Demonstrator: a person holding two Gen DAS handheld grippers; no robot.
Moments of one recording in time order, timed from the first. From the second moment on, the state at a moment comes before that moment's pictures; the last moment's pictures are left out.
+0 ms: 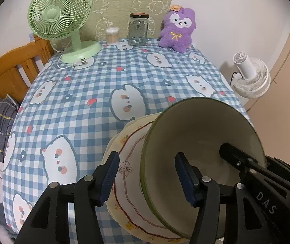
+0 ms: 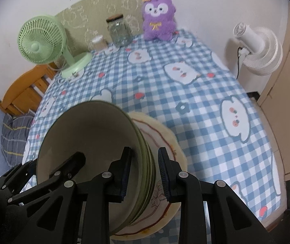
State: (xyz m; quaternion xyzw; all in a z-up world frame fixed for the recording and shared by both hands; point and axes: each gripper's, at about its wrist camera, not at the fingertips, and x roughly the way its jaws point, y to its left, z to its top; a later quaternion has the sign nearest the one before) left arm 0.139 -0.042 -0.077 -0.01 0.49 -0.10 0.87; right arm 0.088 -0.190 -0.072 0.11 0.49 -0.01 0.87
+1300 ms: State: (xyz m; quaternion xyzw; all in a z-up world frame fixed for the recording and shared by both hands) left arm 0.011 -0.016 -0.026 0.03 0.36 -0.07 0.93; right arm -0.044 -0.160 -0.020 0.04 0.35 -0.02 0.93
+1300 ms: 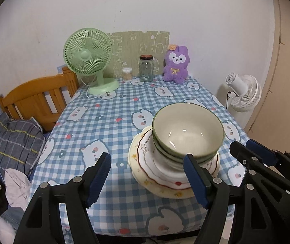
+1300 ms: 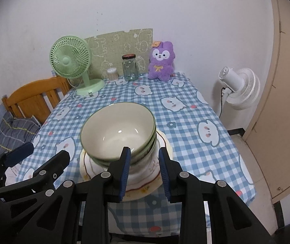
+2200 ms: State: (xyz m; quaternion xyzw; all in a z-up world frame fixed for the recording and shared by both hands) left arm -0.050 -0.007 -0.042 0.03 0.30 -0.06 0.95; right arm -0.107 -0.164 -0.033 0.03 0.30 -0.03 0.95
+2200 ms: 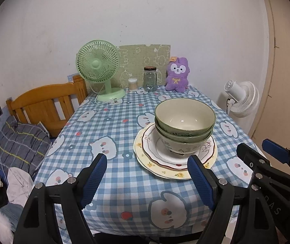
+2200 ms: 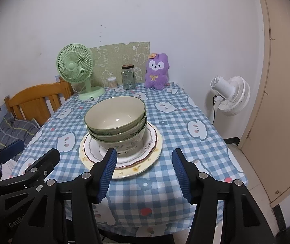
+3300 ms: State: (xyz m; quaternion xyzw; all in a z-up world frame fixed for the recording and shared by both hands) left arm -0.053 -0.005 -0.038 0.02 0.27 -0.05 0.96; right arm -0.106 -0.162 -0.030 0.02 0.30 -0.02 0.95
